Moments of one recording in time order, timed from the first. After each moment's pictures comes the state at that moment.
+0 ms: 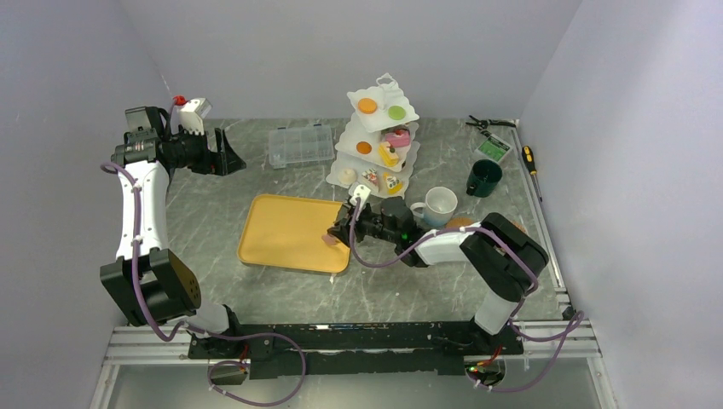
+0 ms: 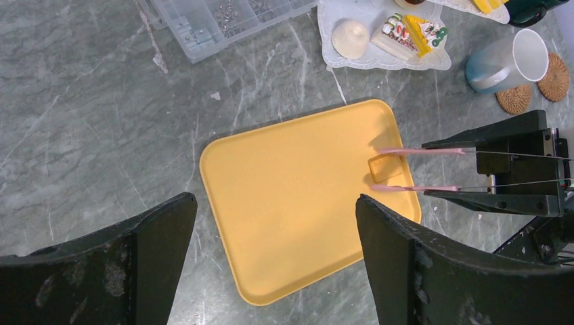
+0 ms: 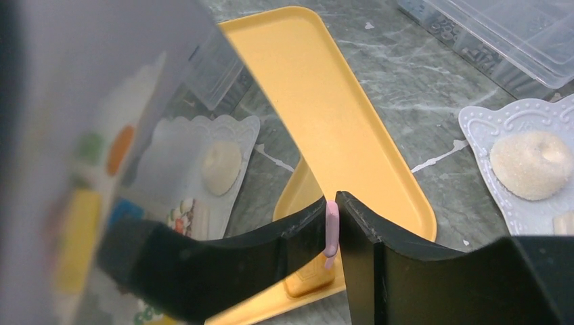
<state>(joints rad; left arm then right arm) 0.30 1.47 1.49 -0.85 0.77 0.26 0.78 1.71 0.68 0.84 -0.35 -0.03</state>
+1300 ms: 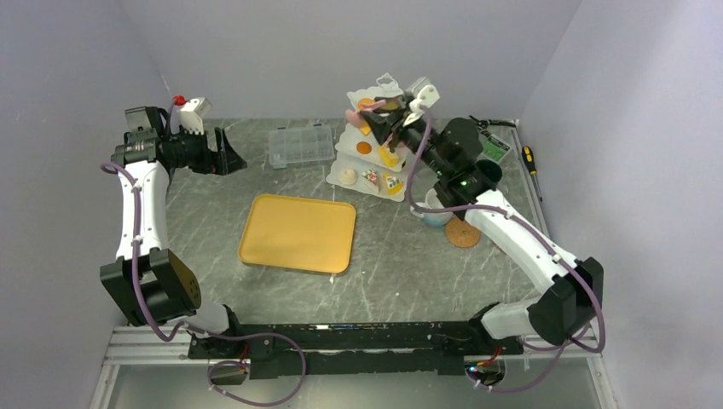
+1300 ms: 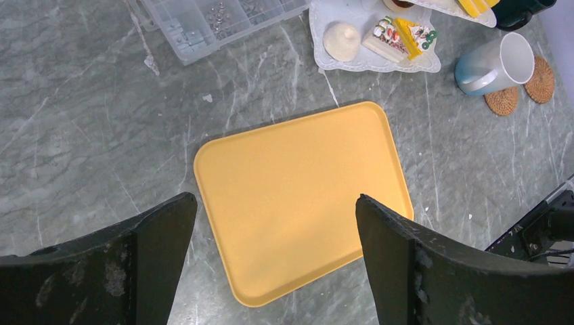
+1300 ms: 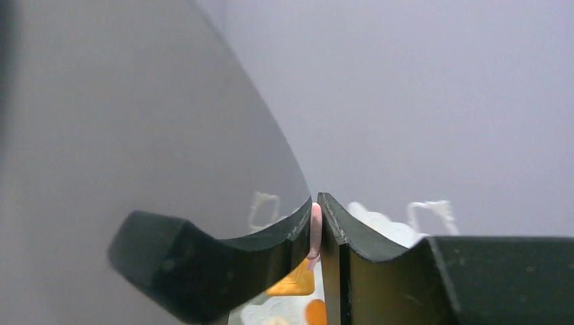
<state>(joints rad) 0.30 1.47 1.49 -0.85 0.79 0.25 0.58 1.36 1.22 0.42 -0.29 -0.10</state>
